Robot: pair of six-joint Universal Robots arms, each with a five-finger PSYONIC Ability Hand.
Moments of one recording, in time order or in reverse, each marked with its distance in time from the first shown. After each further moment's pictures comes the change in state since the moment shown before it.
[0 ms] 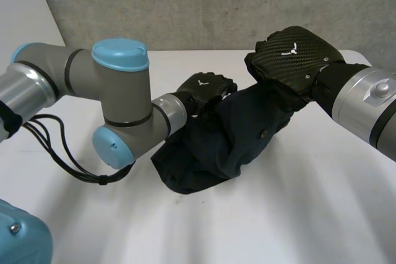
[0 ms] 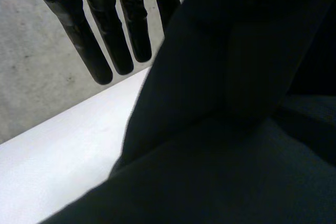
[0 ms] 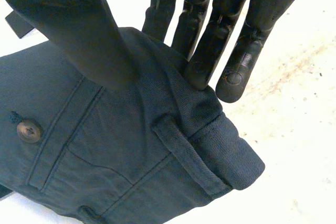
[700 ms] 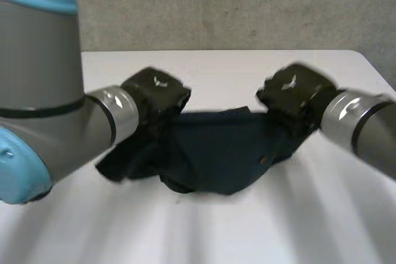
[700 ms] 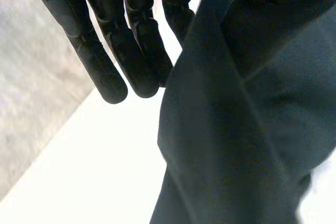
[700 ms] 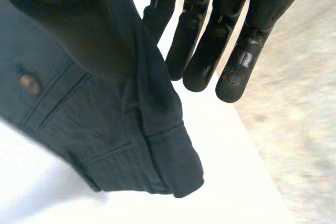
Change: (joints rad) left arm -0.002 0.452 -0.282 -0.346 -0.254 0.384; right arm 0.032 0.120 -0.049 0.150 0.186 -0.138; left_hand 0.641 0.673 0.665 0.672 0.601; right_hand 0.000 0.000 0.000 0.004 0.000
